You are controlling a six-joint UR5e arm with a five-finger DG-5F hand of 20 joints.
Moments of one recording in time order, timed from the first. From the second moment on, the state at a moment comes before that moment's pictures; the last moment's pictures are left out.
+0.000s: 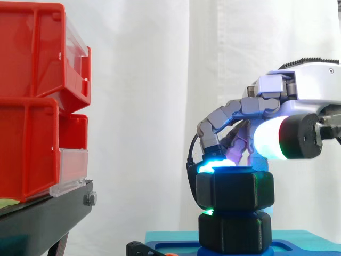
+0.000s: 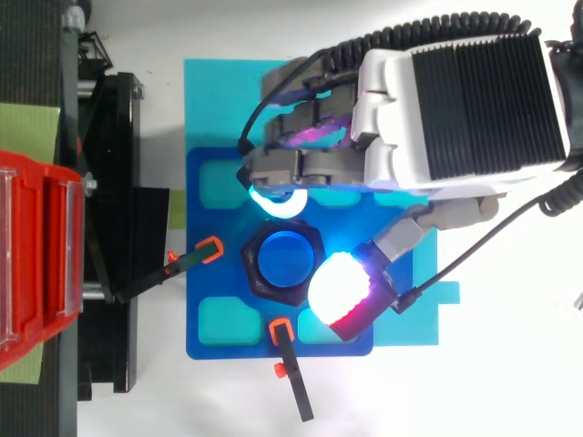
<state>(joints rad) 0.05 -2.20 -1.25 -2.81 -1.77 -1.40</state>
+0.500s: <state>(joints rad) 0.02 -2.20 -1.13 -2.96 -1.80 -1.40</state>
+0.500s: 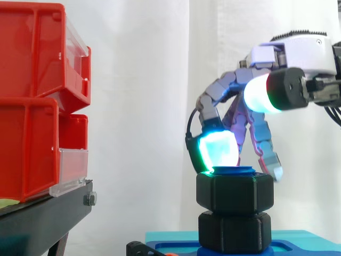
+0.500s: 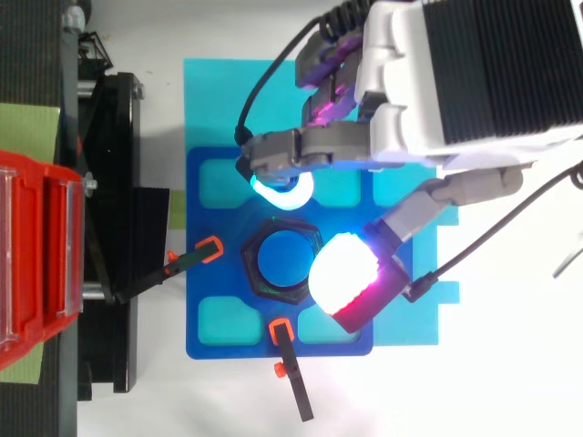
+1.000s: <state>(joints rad) 0.03 -2.20 -1.09 -2.96 -1.82 -1.38</state>
